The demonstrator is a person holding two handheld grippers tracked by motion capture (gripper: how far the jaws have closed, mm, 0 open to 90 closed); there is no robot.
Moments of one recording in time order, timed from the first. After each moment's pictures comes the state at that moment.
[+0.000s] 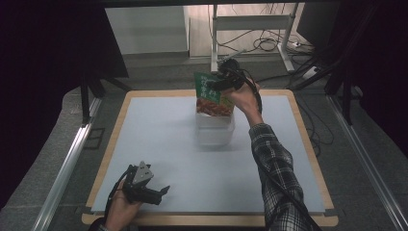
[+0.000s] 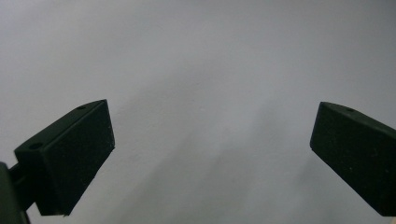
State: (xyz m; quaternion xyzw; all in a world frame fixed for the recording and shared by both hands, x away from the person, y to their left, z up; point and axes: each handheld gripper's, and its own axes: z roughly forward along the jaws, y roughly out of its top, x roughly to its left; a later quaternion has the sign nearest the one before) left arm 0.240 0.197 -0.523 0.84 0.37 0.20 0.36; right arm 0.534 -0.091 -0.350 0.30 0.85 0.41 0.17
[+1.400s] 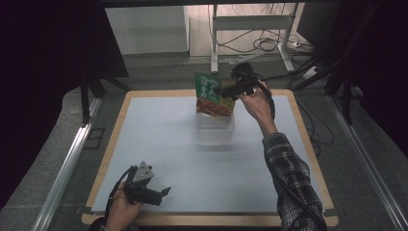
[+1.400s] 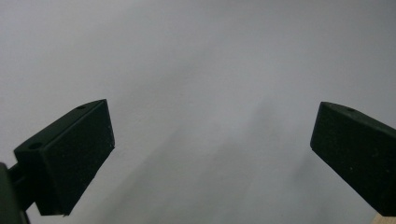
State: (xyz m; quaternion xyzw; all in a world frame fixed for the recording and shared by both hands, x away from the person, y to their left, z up) left arm 0.242 0.197 -0.527 0.84 0.37 0.17 0.36; right arm 0.501 -0.125 -0.338 0.28 0.83 0.44 0.17
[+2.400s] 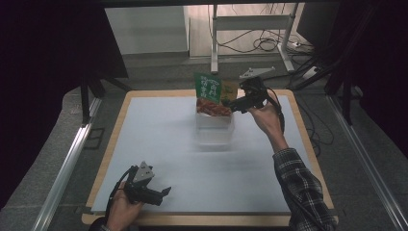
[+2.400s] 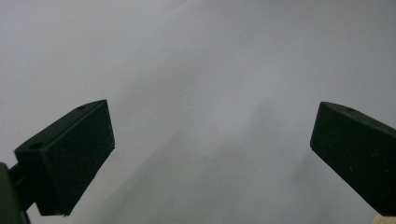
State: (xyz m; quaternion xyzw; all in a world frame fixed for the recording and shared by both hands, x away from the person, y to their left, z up) left arm 0.242 0.196 -0.526 0.84 0.37 0.17 0.36; right arm 0.468 -0.153 -0.356 0.28 0.83 0.45 0.18
